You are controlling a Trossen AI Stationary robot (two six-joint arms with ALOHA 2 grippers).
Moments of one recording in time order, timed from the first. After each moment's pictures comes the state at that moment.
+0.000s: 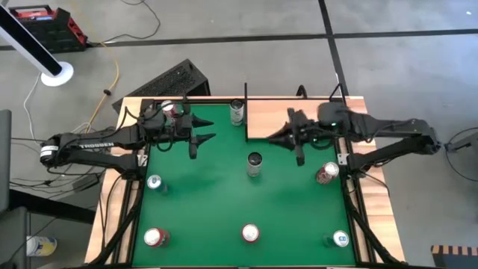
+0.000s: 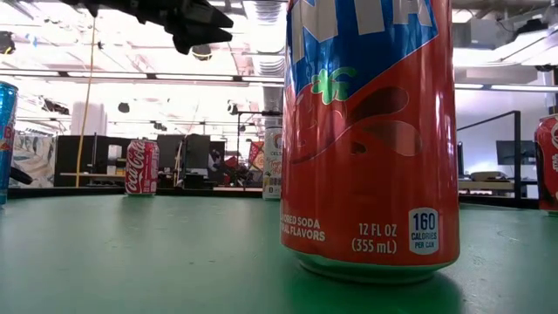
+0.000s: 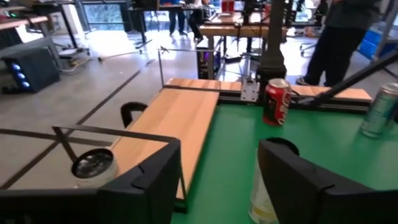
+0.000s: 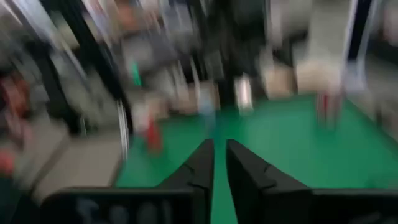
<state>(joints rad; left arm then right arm) 0.22 0.95 0.71 0.16 -0.04 0.03 -0.02 1.11 1.20 -0.42 -0.11 0.25</state>
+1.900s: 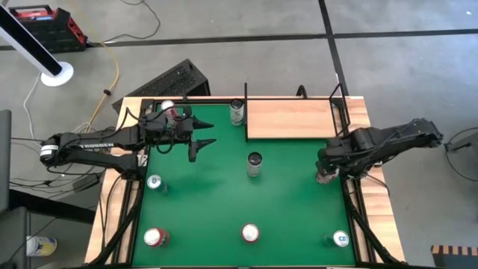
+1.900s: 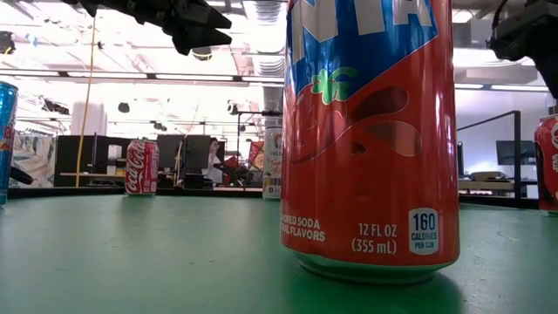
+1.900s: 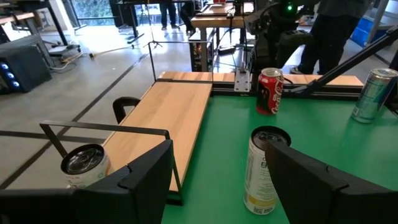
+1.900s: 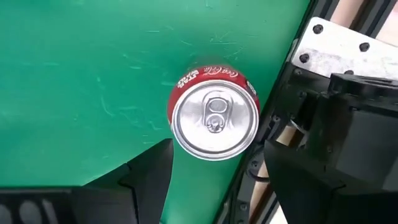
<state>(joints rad) 0.21 0.95 0.71 0.13 -0.02 0.06 0.22 0.96 0.97 -1.56 0.01 1.48</state>
